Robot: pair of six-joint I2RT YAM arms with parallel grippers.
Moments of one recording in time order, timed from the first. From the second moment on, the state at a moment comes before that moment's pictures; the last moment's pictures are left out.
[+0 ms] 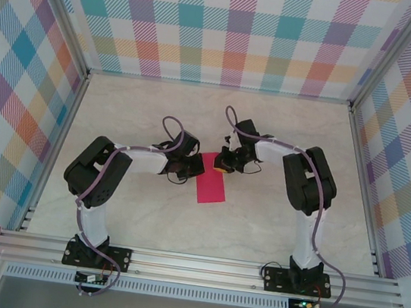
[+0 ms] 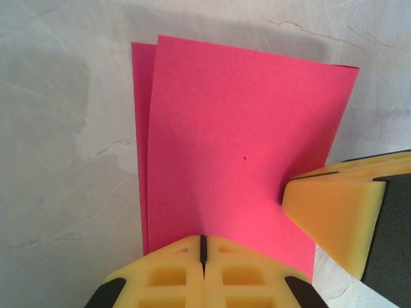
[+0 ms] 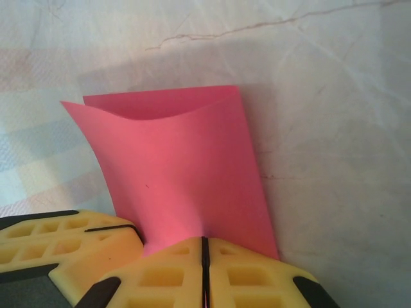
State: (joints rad) left arm -0.59 1.86 0.98 -0.09 0.22 -0.91; right arm 0.47 2.10 1.34 -0.45 -0.61 0.54
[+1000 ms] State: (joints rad) left arm -0.59 1.86 0.99 -0.09 0.22 -0.90; right arm 0.44 2.16 1.49 -0.46 -0.59 0.58
